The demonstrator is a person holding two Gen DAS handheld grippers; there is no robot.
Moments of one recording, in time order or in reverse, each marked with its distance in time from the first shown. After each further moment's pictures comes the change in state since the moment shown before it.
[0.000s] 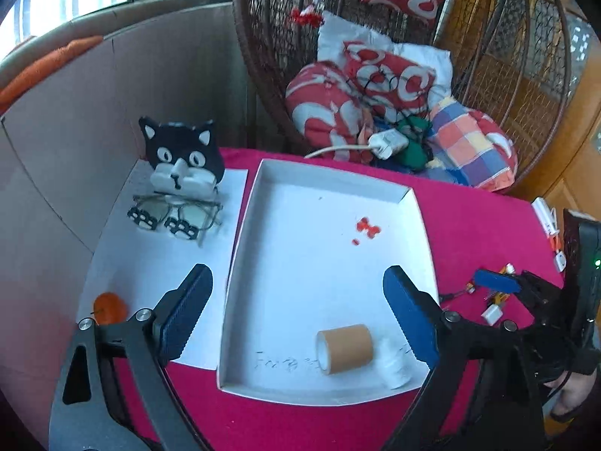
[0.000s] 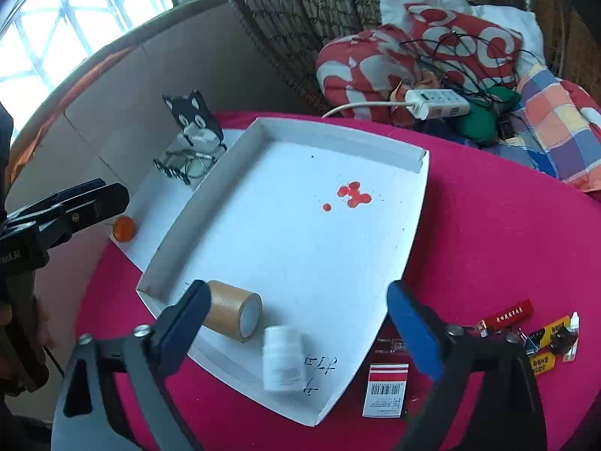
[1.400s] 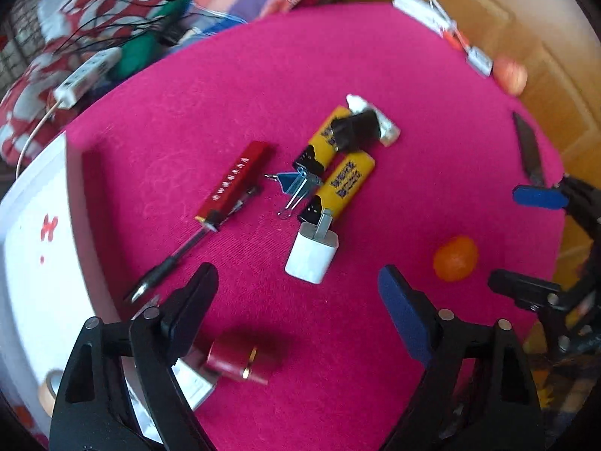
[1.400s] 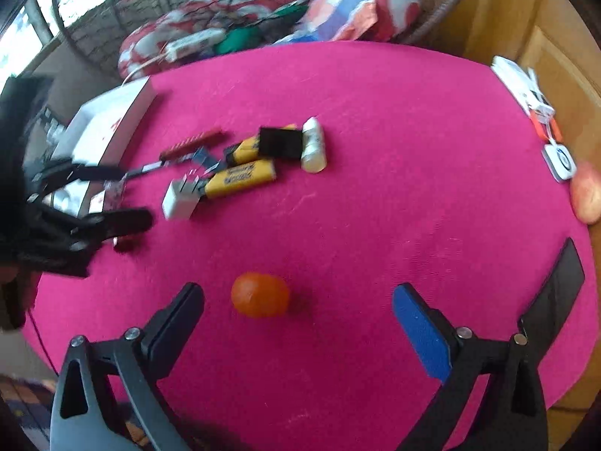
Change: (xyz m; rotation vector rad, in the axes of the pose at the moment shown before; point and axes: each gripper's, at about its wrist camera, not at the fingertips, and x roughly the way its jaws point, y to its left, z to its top) left arm 0.145 -0.317 -0.100 0.624 0.399 -0.256; right arm -0.107 -0.220 -0.157 0.254 0.135 -0.266
